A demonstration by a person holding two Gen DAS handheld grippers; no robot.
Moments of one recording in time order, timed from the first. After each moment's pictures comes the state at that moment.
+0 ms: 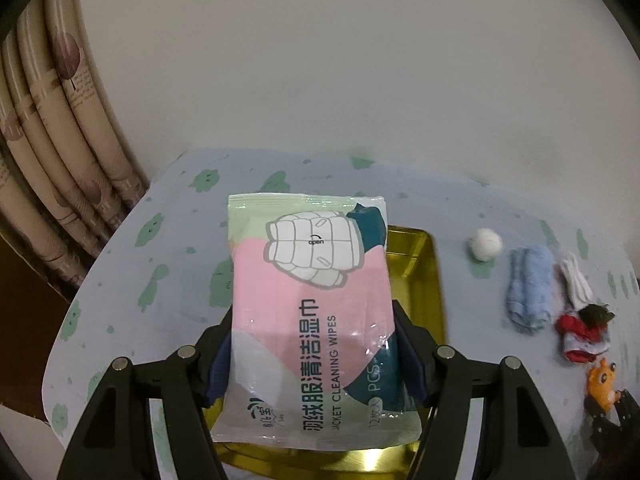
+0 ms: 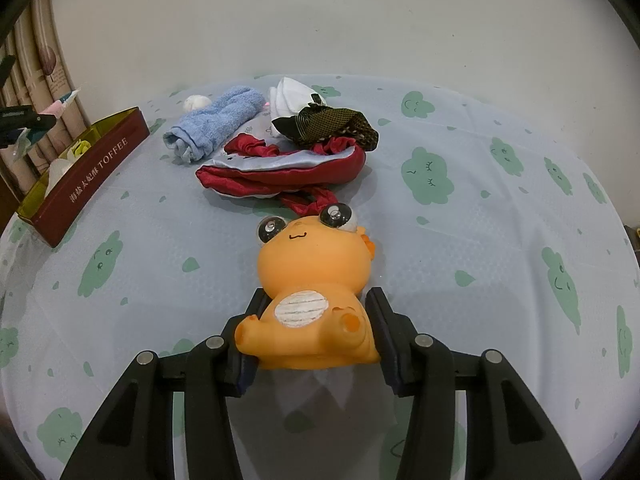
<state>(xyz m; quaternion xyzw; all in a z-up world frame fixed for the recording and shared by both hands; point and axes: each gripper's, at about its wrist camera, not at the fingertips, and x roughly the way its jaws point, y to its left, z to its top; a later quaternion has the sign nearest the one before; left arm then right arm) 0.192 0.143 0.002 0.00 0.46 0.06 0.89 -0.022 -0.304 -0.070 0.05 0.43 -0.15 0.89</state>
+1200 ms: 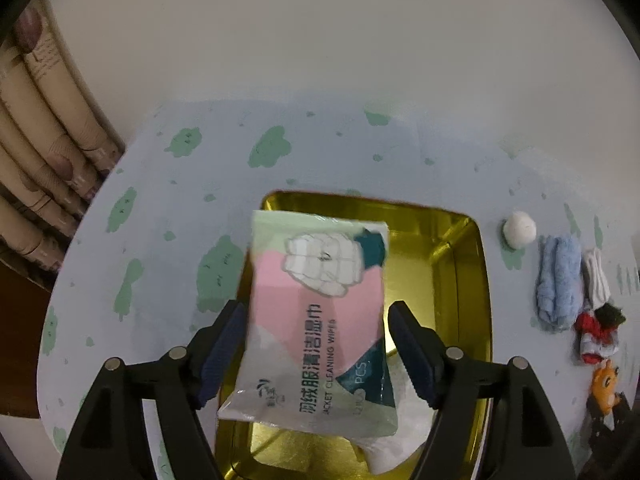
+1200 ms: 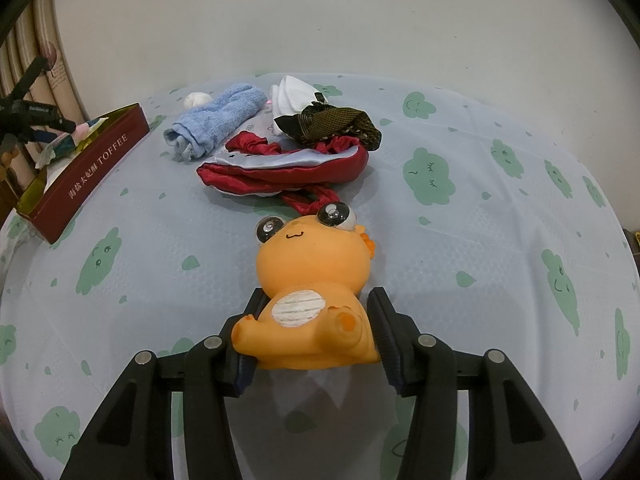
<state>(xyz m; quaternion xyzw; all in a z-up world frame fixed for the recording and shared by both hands) 0.246 0.170 -0.029 -0.02 0.54 0.04 0.84 -0.022 -0.303 -0.070 0.04 0.43 -0.15 0.89</state>
